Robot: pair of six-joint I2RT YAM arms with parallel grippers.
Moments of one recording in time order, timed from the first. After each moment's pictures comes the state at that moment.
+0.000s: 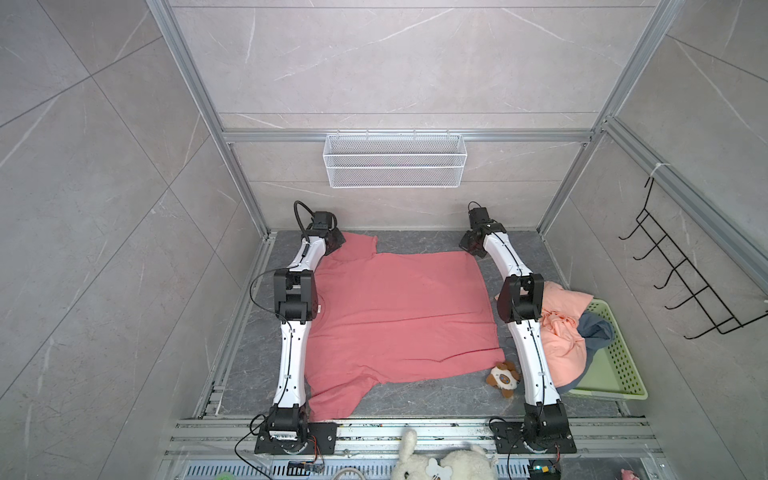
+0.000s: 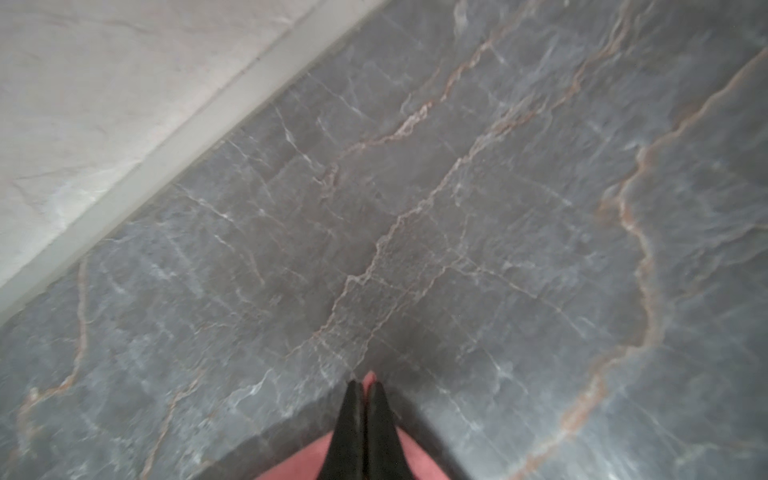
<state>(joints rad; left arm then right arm) -0.08 2.61 2.34 -0.55 0.07 -0.57 0.11 2.75 2.65 -0.92 0.12 0.63</state>
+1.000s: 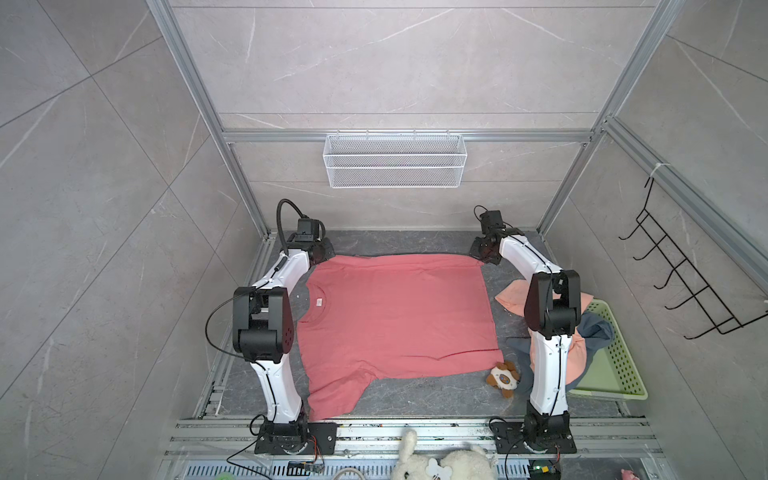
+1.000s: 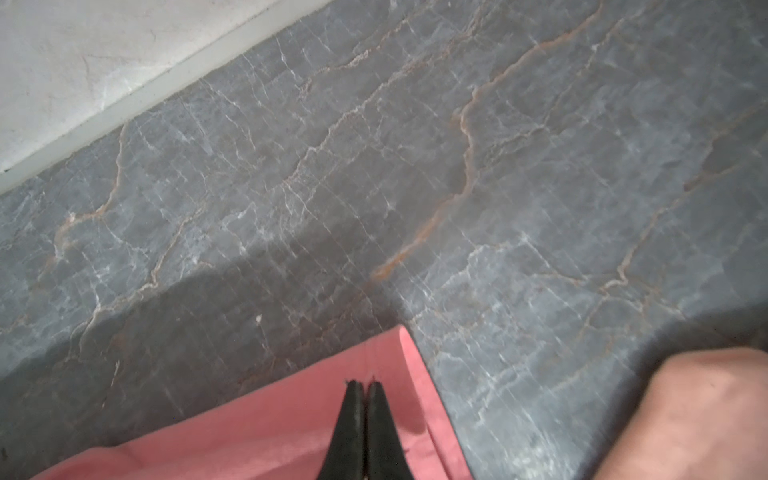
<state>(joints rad) -0.07 1.90 1.50 -0.42 -0.01 -0.38 0.11 2.21 1.88 -0.71 0.13 0.50</state>
